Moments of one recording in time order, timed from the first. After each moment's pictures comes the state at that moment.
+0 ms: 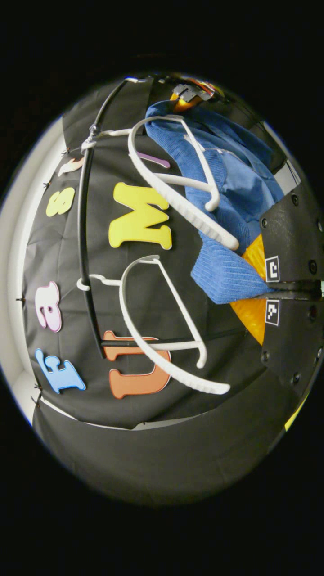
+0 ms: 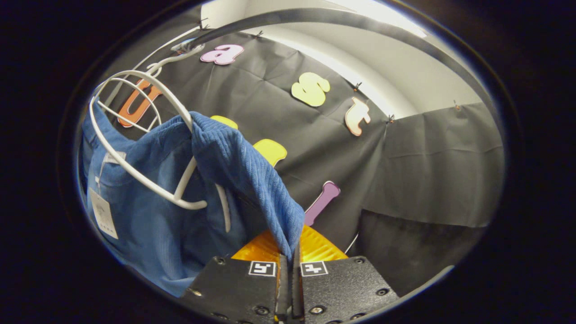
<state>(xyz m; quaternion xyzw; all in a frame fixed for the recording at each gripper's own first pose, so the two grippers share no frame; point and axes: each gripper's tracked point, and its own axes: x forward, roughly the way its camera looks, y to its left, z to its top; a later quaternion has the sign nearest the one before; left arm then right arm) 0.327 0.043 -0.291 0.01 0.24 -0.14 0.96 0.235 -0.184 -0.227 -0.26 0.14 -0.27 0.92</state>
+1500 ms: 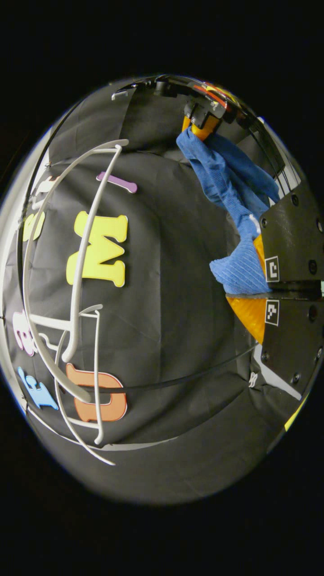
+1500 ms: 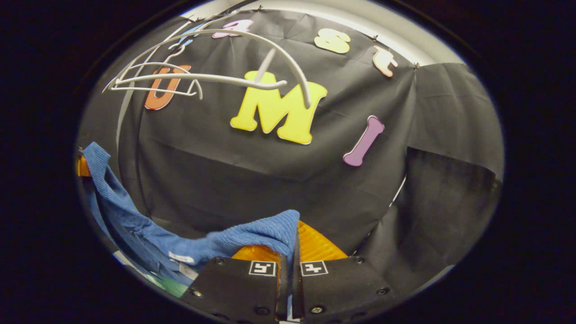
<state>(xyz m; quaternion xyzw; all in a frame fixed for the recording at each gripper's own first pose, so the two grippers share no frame) 0.220 -0.067 -0.388 0.00 0.33 -0.19 0.93 0.168 -0.132 -0.373 -0.14 0.31 -0.19 0.92</state>
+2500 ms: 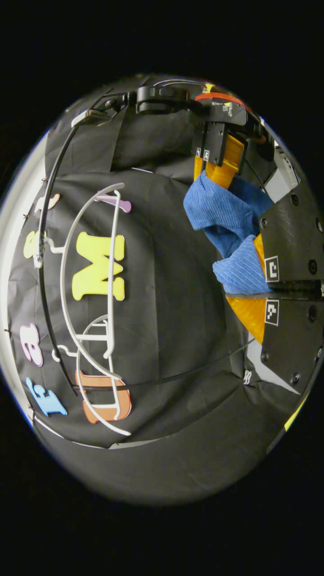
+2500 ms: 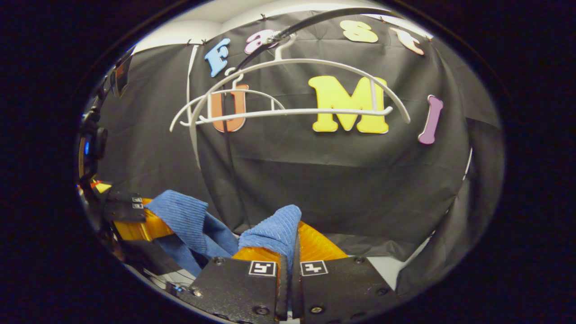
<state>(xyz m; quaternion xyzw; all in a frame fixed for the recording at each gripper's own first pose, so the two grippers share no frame) 0.138 -0.068 -0.314 0.01 0.33 -0.22 0.92 0.140 0.056 -0.327 0.04 0.35 0.02 0.94</state>
